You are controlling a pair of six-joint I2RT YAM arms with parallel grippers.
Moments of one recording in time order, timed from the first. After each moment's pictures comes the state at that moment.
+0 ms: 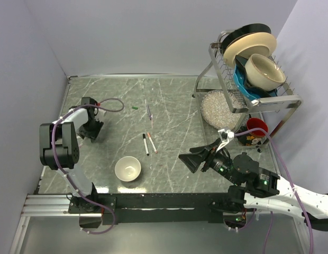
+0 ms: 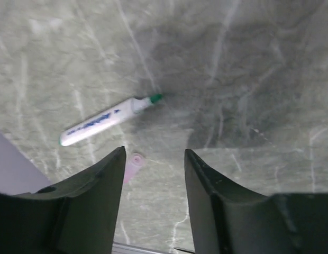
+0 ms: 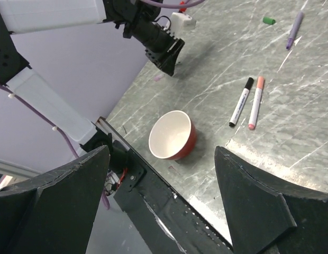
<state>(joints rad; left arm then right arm) 0.07 1.77 1.12 -0.68 -0.19 0.40 1.22 0.44 0.62 -0.27 0.38 0.67</state>
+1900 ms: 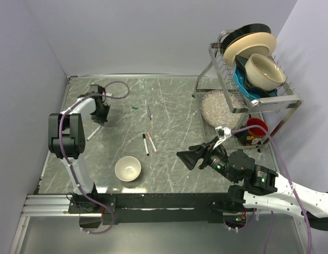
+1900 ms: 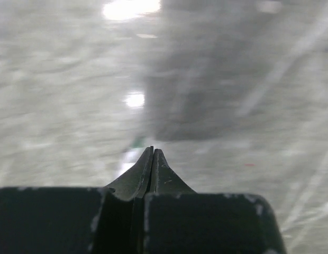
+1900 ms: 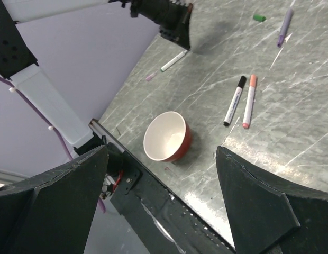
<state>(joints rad) -0.01 1.94 1.38 -0.63 -0.02 0.17 1.20 0.51 0.67 -0.29 0.40 0.68</state>
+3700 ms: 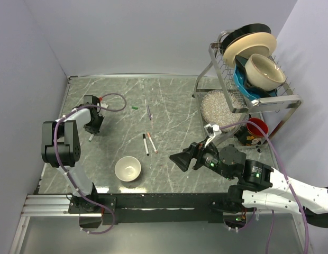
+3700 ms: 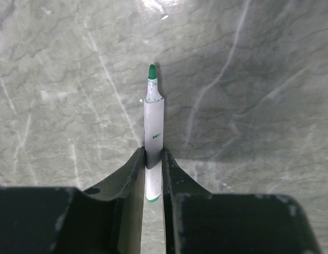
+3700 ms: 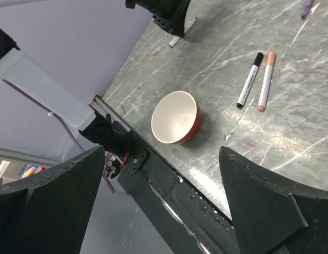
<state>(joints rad) 0.04 1.80 1.12 -0.50 -0.12 0.34 1.20 0.62 0.76 -0.34 0.30 0.72</state>
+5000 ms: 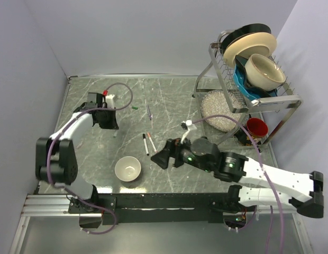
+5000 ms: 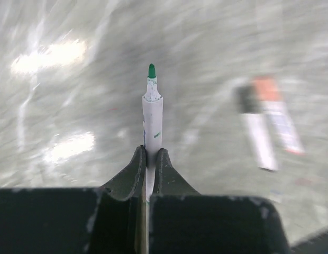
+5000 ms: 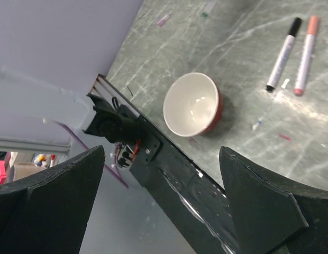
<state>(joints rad) -0.08 1.58 1.07 -0.51 0.29 -0.01 1.19 0.92 0.84 -0.26 0.19 0.81</state>
